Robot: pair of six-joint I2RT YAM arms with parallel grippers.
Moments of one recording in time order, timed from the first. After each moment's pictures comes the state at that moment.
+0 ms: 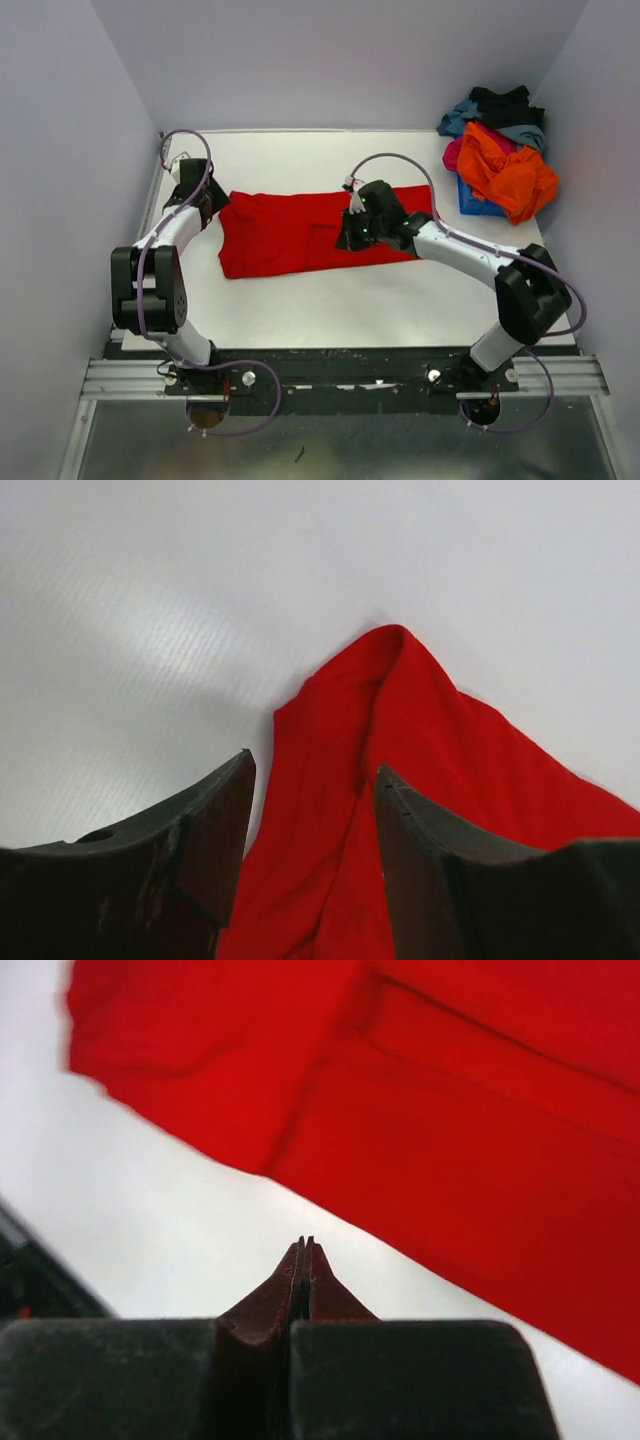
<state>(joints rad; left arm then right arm) 0.04 1.66 1.07 -0.17 -0.15 -0.56 0.70 1.65 1.14 -0.19 -0.28 0.38</state>
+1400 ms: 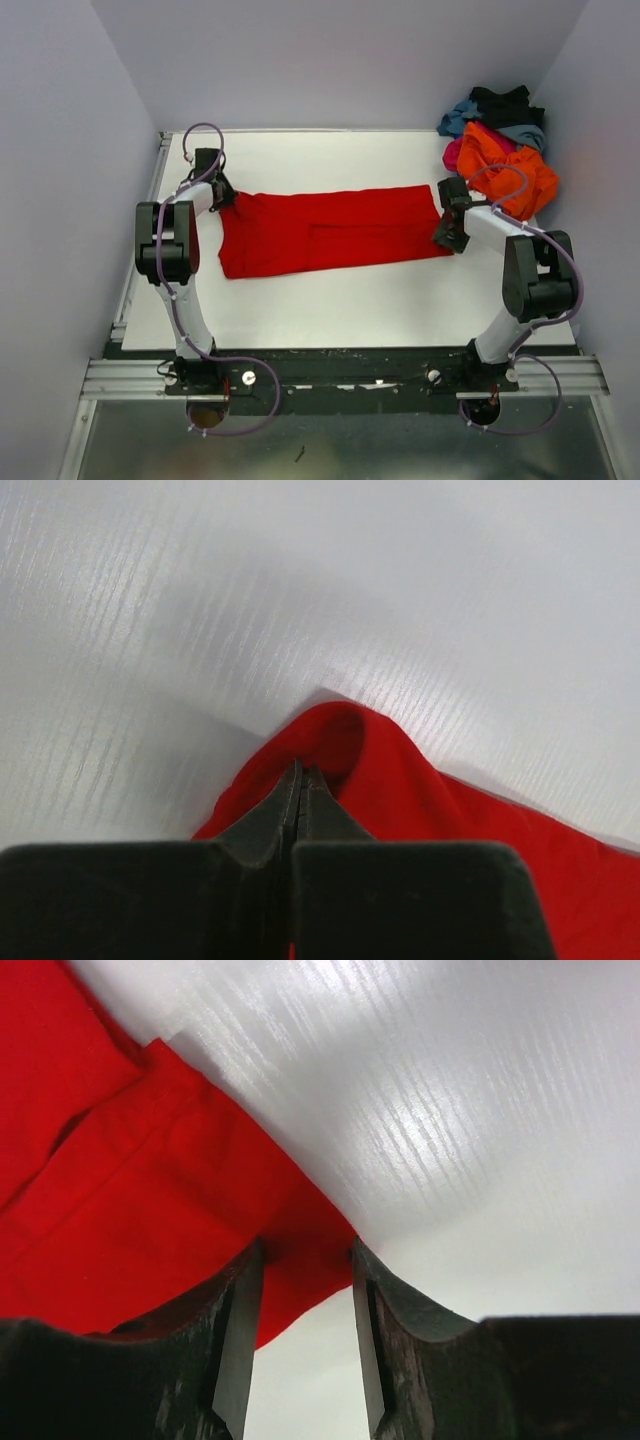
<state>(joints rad) 0.04 2.02 1.35 -0.18 -0.03 -0.54 0.13 1.70 1.01 -0.50 0.34 0.59</state>
